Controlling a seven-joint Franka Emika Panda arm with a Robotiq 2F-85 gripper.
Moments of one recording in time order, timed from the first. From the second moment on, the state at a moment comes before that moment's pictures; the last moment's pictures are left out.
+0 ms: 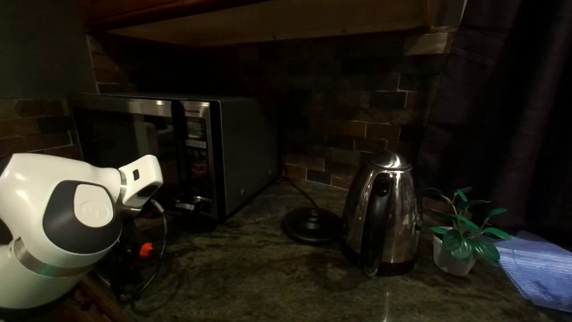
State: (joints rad) arm -1.77 -0.93 1.94 -2.62 0.23 3.60 0.86
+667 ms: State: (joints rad) arm -1.40 -0.70 1.64 -2.72 0.22 3.11 0.57
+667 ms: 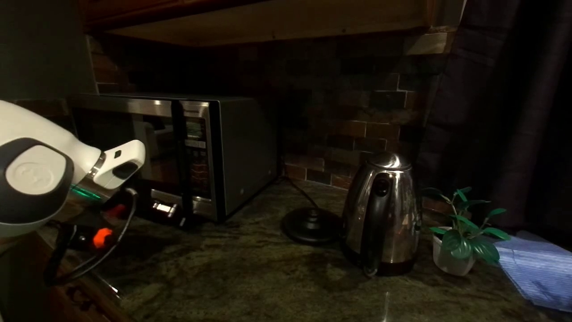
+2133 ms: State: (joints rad) arm -0.24 -0.84 0.43 -2.70 0.38 2.29 0.34
